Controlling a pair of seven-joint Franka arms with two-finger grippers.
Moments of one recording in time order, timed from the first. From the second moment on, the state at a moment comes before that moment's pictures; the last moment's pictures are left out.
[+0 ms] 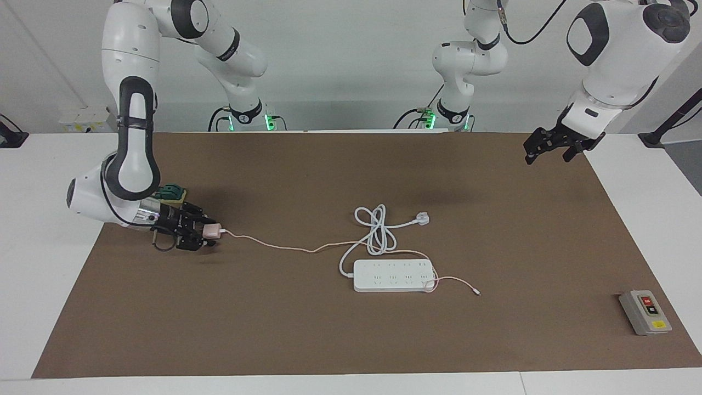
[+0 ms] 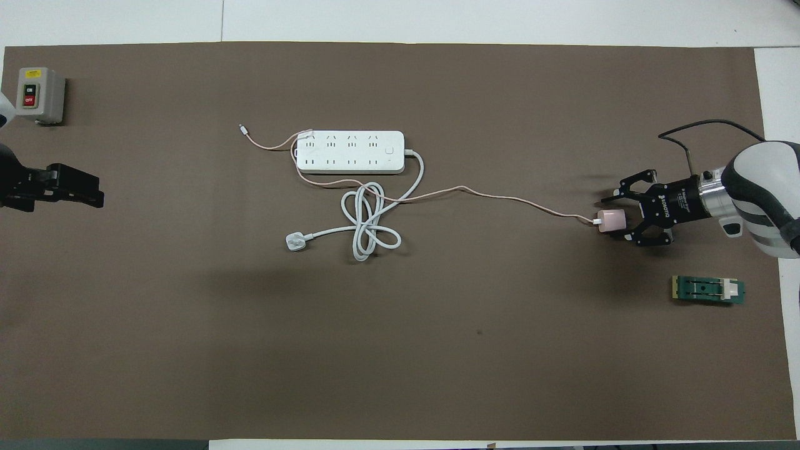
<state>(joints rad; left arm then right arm) -0.13 0.01 0.09 -1.64 0.00 1.58 -0.02 -0.36 0.44 0.08 -1.91 0.64 1.92 0.71</state>
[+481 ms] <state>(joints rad) -0.13 0.01 0.09 -1.64 0.00 1.58 -0.02 -0.36 0.44 0.08 -1.92 0.64 1.92 0.70</state>
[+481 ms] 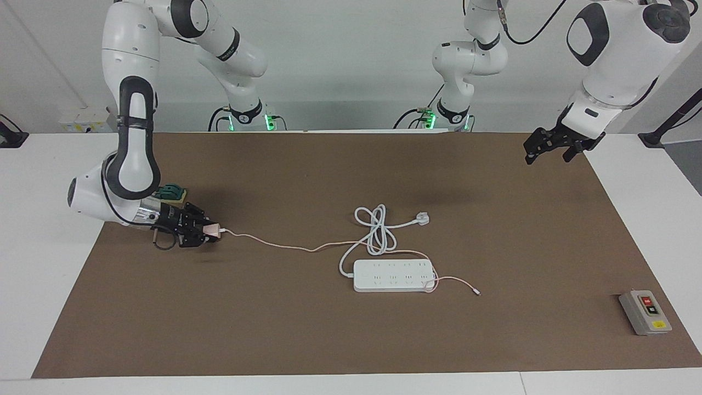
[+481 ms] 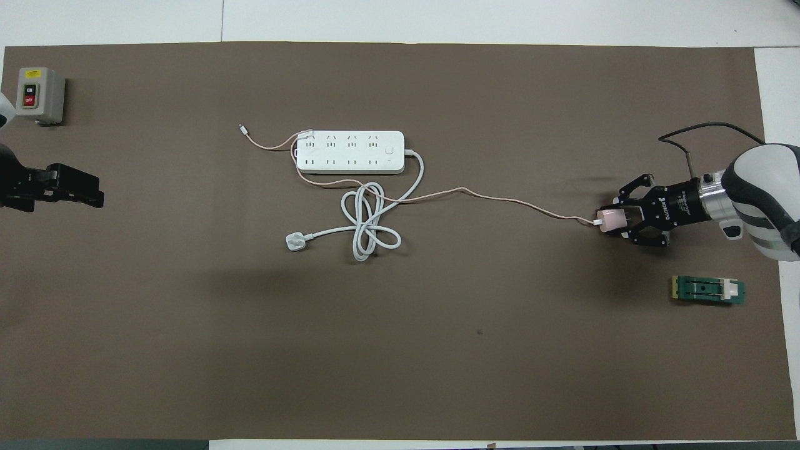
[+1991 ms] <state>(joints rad) -0.12 0.01 0.09 -1.64 -0.02 1.60 -0.02 0.39 0.38 0.10 -1.55 0.80 2.17 1.58</state>
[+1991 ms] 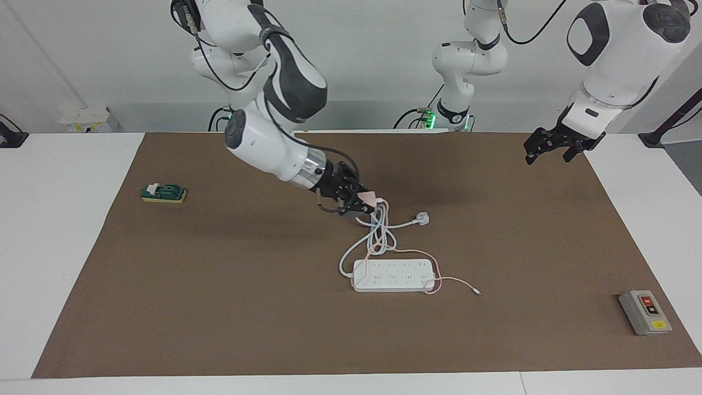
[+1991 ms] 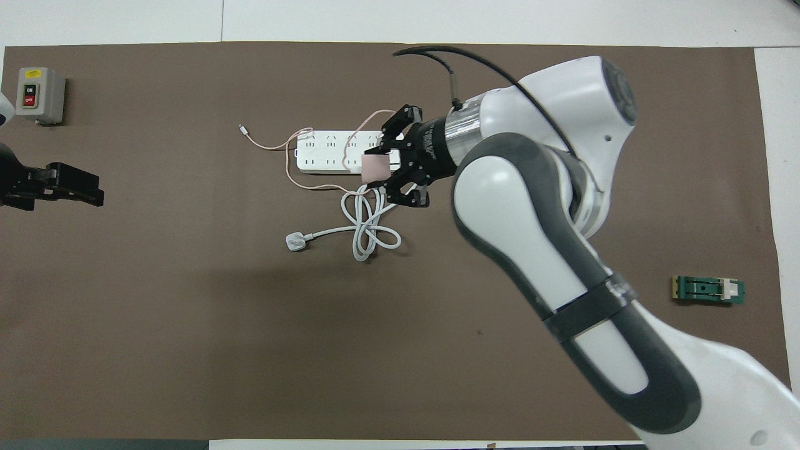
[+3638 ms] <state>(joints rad) 0.03 0.27 0.08 -2.01 -1.41 1.52 0.74 0.50 0.45 0.10 -1.51 0.80 2.23 1.67</state>
